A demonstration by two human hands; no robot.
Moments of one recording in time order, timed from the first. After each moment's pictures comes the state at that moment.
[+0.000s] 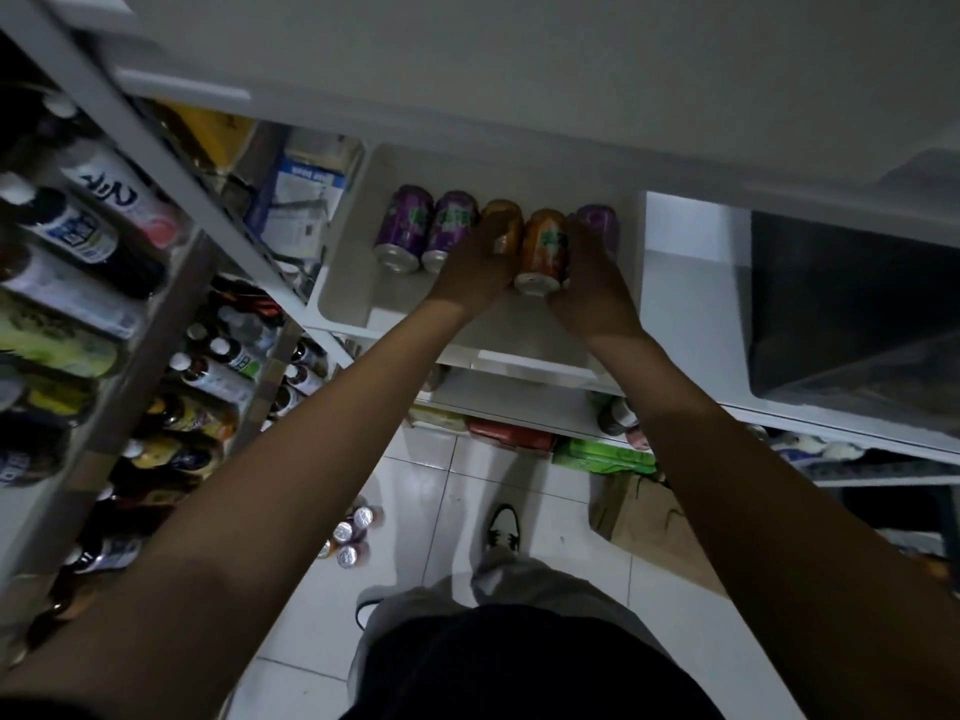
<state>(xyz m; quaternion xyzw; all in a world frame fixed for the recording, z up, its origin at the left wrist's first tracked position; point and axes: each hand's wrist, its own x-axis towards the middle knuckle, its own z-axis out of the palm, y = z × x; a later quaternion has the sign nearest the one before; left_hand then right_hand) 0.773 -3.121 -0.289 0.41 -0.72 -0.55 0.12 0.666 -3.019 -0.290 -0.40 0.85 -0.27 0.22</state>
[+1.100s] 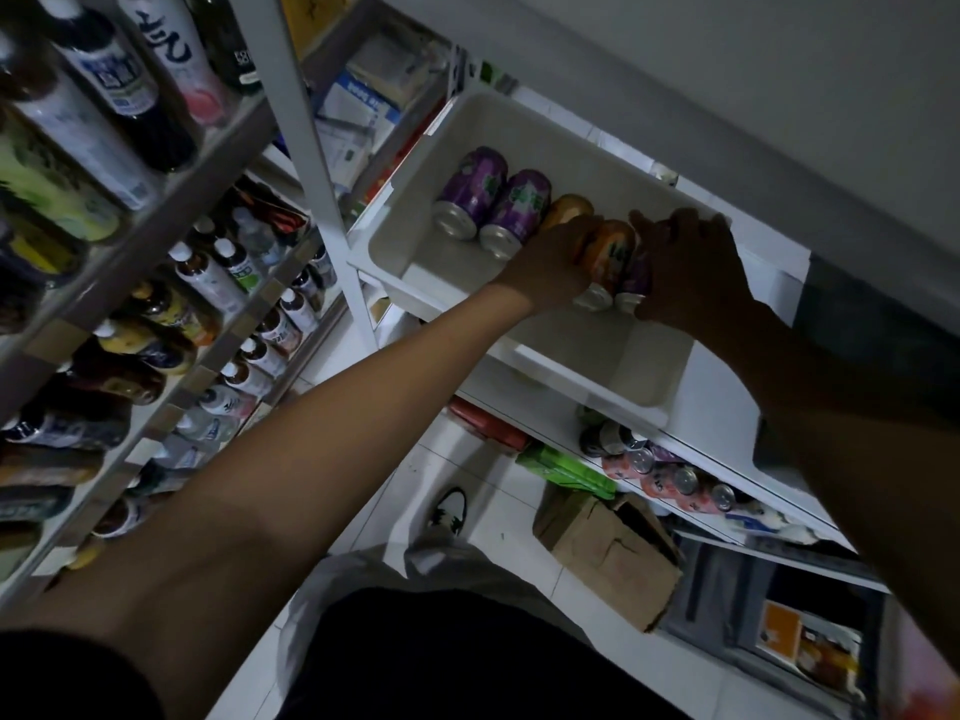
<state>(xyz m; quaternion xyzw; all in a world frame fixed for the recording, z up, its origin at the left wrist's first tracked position) 0.772 -3.131 -0.303 0.36 -0.78 -0.51 0.09 0.602 -3.052 -0.280 -0.63 0.77 0.12 0.02</state>
